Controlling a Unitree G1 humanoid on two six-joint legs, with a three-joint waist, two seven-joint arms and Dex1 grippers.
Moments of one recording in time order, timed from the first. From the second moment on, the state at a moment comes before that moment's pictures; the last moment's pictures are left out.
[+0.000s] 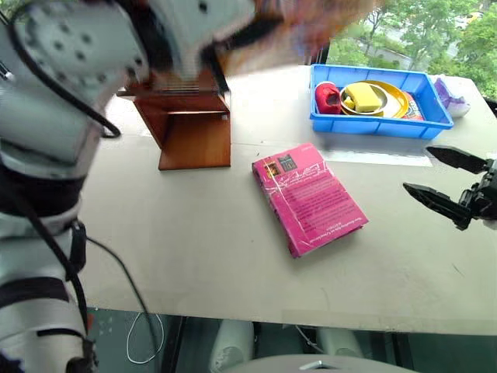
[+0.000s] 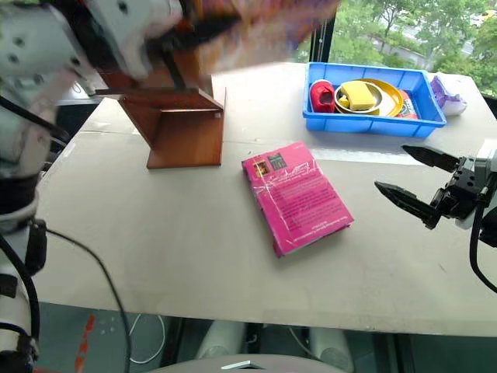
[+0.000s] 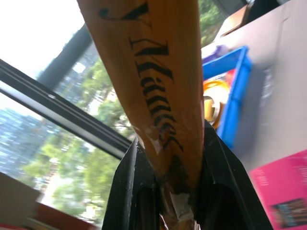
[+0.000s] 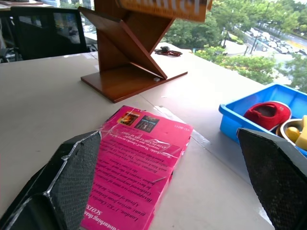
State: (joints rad) left arm -1.26 0.97 -0.25 -0.17 -0.28 0.30 -0.76; right arm -0.06 -0.80 -0.52 -0.36 0.77 0.45 1.00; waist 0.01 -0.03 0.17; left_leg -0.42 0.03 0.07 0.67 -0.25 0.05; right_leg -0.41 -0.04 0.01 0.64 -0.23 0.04
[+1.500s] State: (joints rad) left arm -1.18 1.01 -0.09 -0.14 0.28 0.90 -1.52; right arm -0.29 -0.74 -0.43 -0.29 0.86 0.37 0.98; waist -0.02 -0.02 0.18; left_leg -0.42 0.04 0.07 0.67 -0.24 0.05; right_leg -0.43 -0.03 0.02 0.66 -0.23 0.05
